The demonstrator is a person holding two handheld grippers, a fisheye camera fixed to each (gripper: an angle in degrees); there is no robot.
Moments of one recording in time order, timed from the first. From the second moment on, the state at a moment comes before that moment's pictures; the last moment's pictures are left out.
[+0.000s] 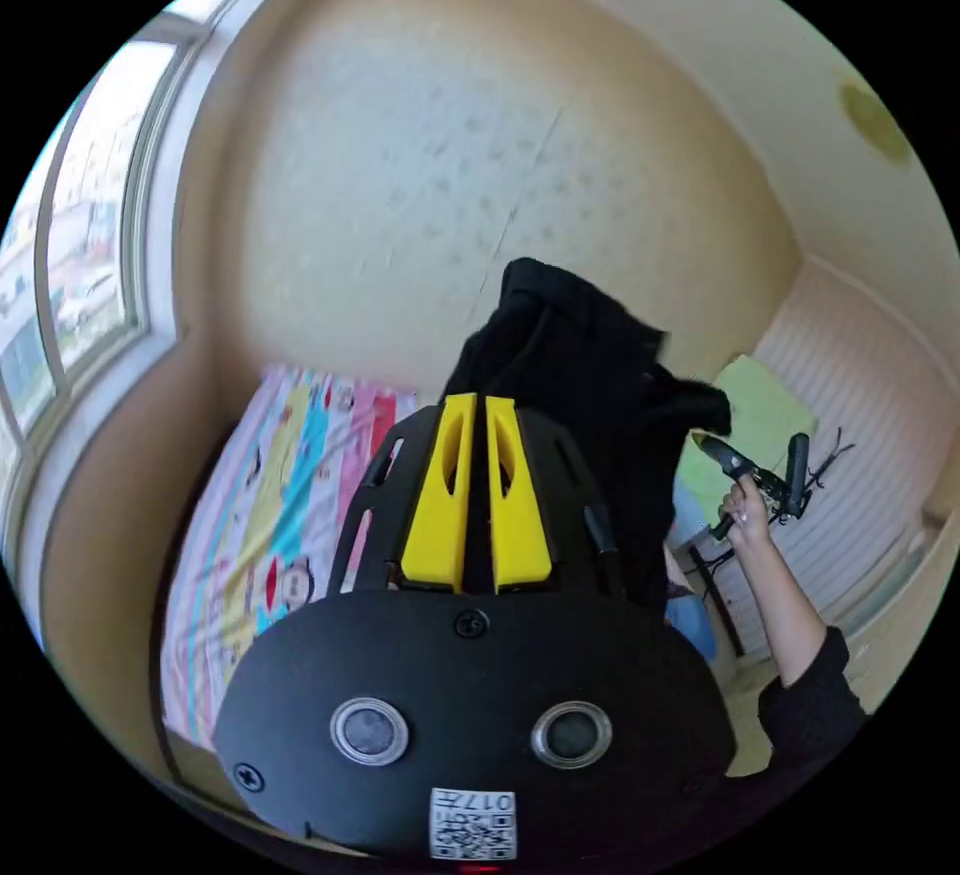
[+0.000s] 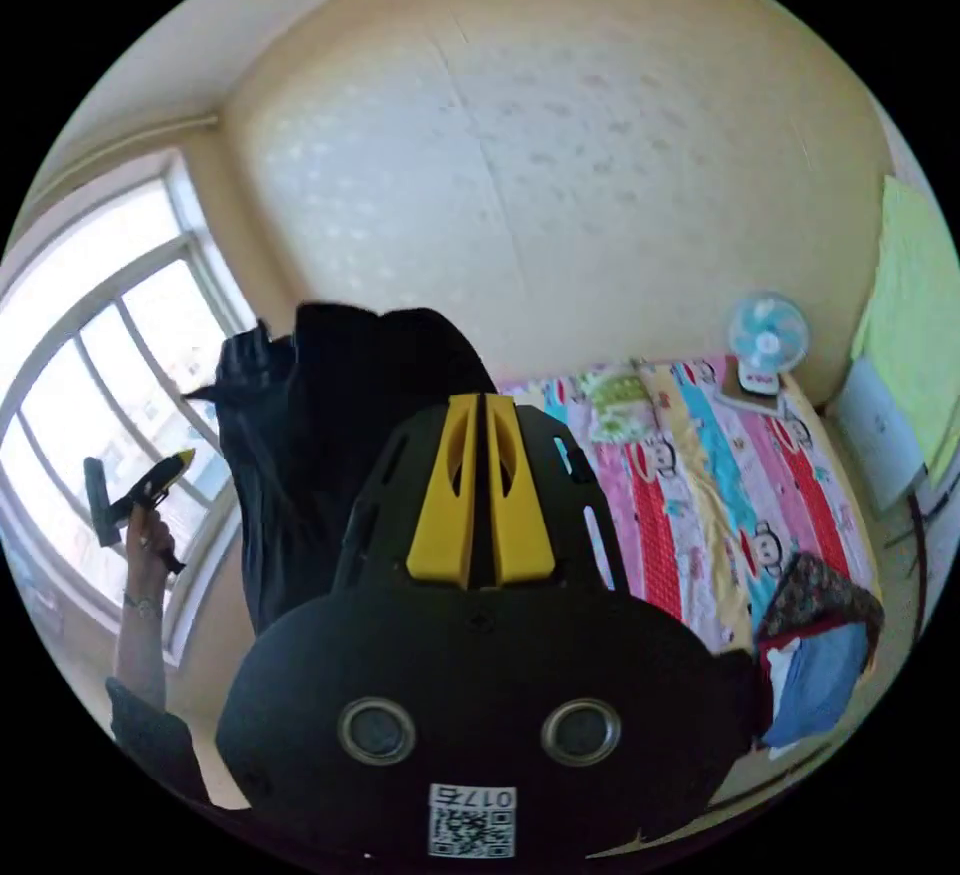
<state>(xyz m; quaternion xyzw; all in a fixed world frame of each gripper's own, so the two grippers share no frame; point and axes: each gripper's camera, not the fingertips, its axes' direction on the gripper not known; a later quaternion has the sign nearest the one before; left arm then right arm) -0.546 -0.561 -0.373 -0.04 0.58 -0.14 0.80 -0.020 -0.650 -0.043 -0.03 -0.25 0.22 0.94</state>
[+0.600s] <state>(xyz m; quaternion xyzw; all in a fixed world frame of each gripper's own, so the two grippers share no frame) -0.277 -0.081 -0.066 -0.54 0.54 0.04 0.64 -0.058 -0.206 0.138 -0.55 -0.29 0.16 0.76</state>
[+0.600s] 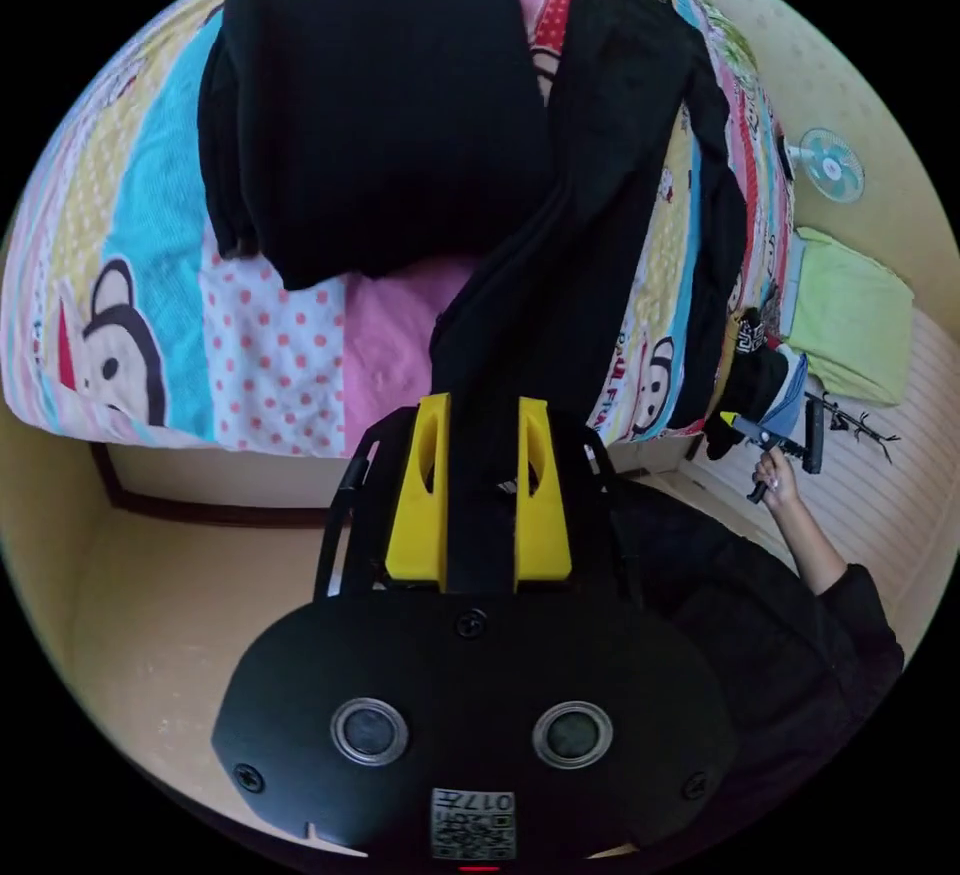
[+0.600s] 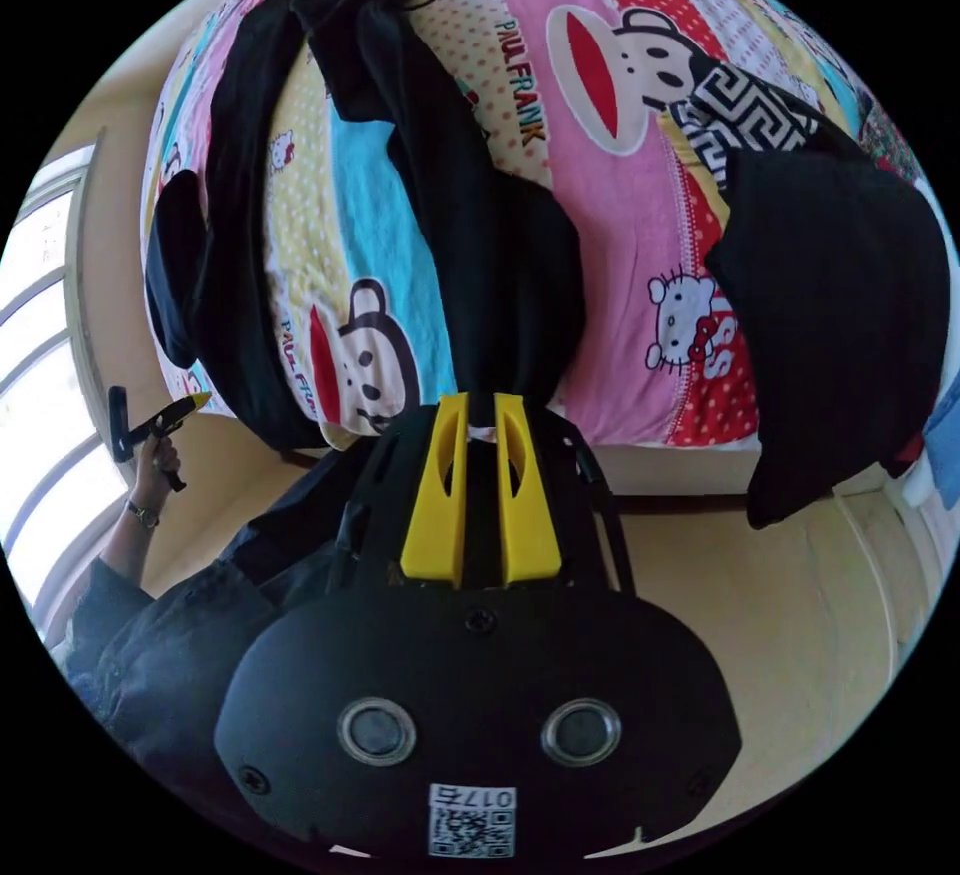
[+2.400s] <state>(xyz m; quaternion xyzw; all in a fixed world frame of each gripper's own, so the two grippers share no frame) -0.058 -0.290 -0.139 -0.54 0.66 0.20 0.49 0.537 -0.250 0.007 -0.43 -0.56 0.20 0.68</state>
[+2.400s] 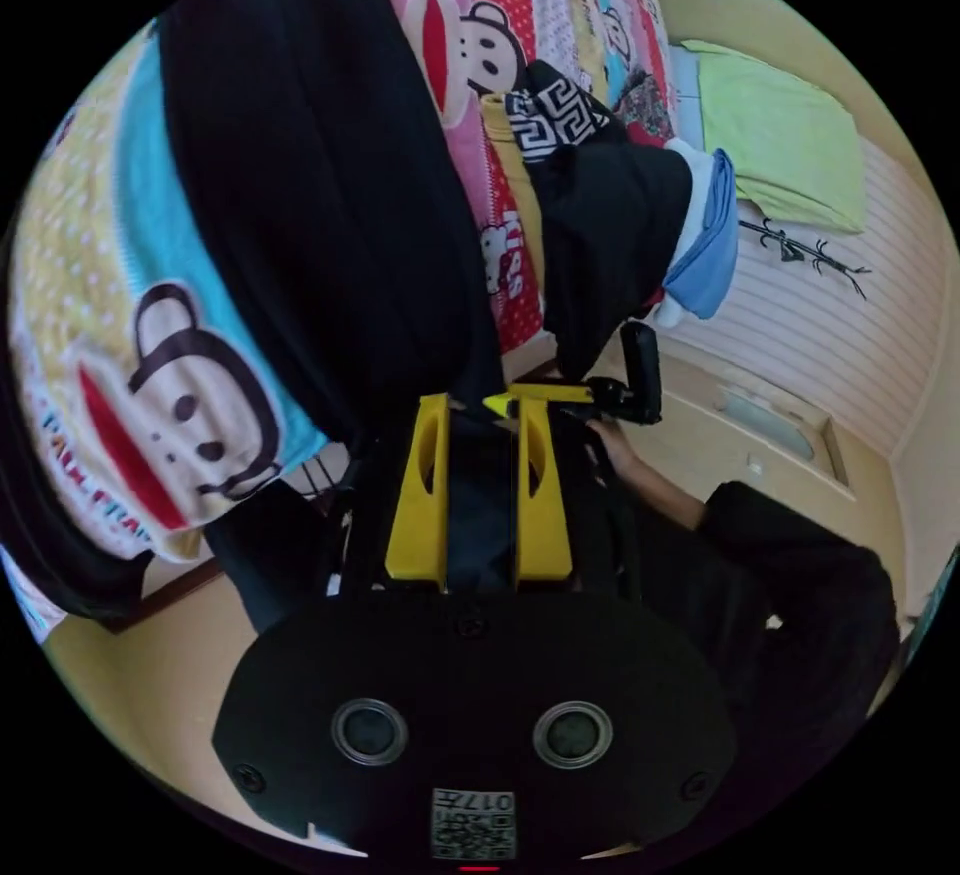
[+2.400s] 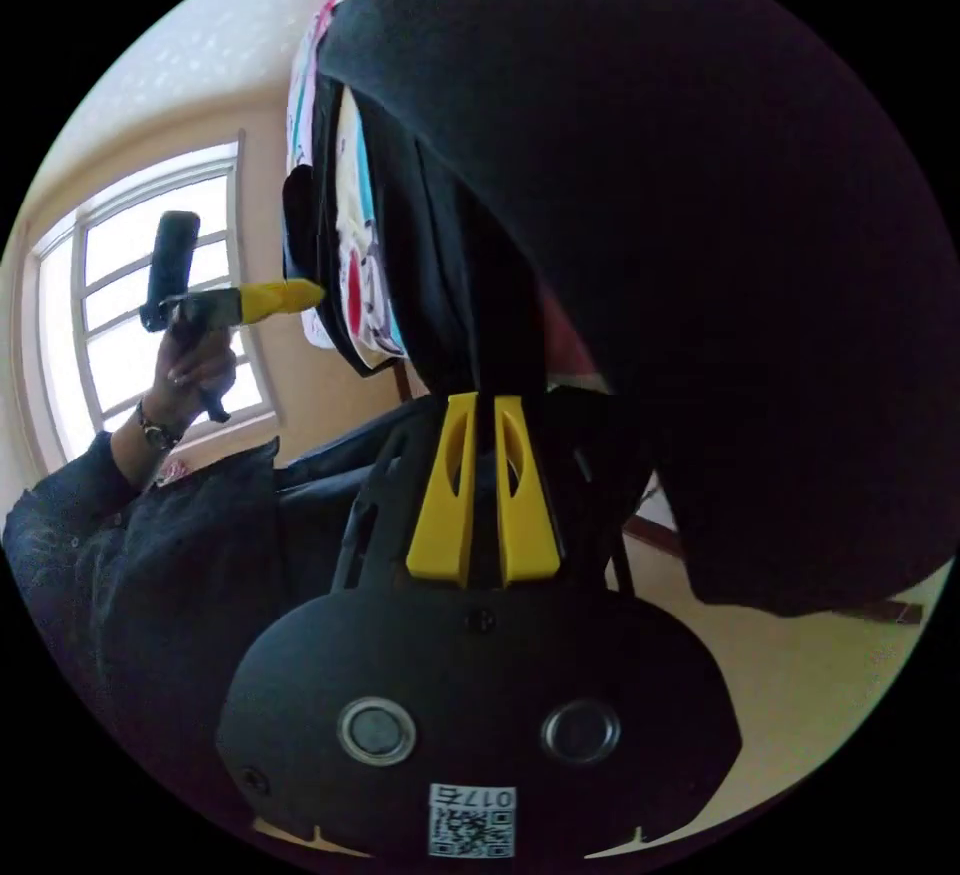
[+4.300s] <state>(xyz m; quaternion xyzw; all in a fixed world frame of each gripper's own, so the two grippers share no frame) -0.564 -0.204 0.228 -0.48 0.71 -0.43 0.30 0.169 -0.683 0.456 -0.22 -0.73 0.28 0.58</state>
